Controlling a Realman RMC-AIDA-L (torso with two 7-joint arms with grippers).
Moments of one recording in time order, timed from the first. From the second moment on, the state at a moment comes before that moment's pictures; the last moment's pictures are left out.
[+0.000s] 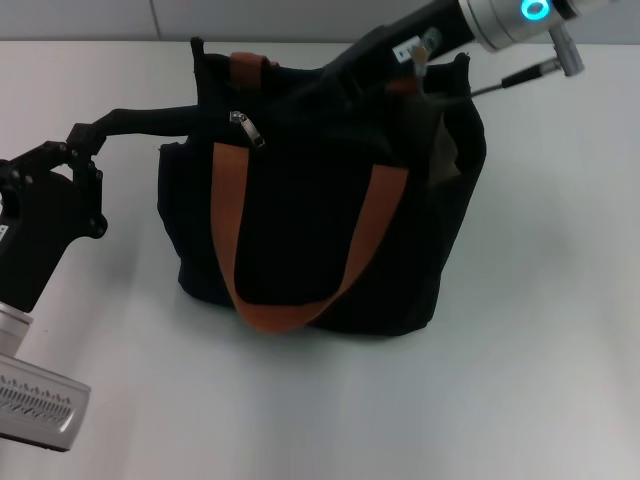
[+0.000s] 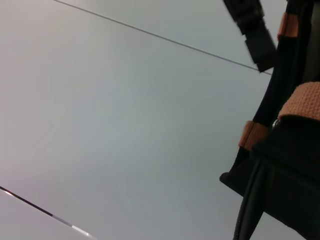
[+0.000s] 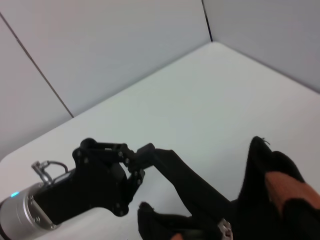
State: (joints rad) left arm -0.32 -2.08 -0.02 -0.10 1.74 1.60 0.95; right arm 0.96 2.05 -1.24 -1.04 -2.11 -1.44 2.43
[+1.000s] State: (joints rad) left arm -0.32 -2.08 -0.02 -0.12 1.74 1.61 0.97; right arm 1.09 2.09 -1.30 -0.82 -2.18 -1.28 2.47
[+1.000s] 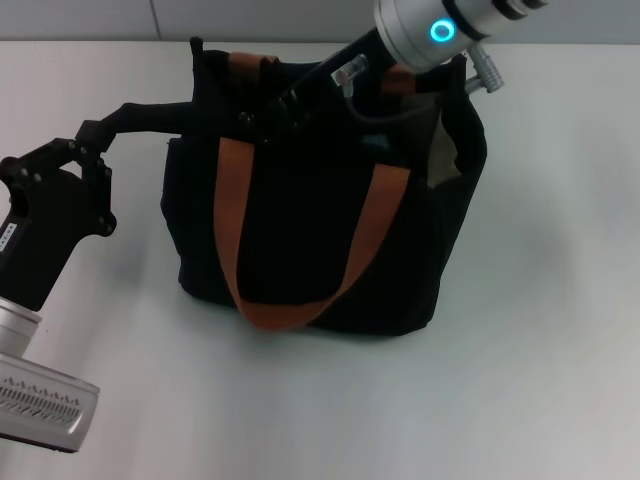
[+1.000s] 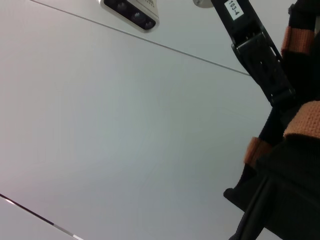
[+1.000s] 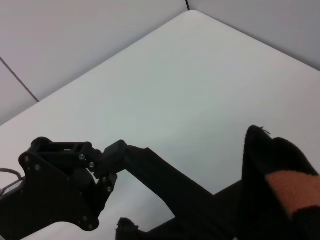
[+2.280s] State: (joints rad) left arm -0.31 -2.08 -0.06 -0.12 1.74 1.62 0.96; right arm 0.98 2.08 -1.35 -0.98 -2.21 -1.33 2.43
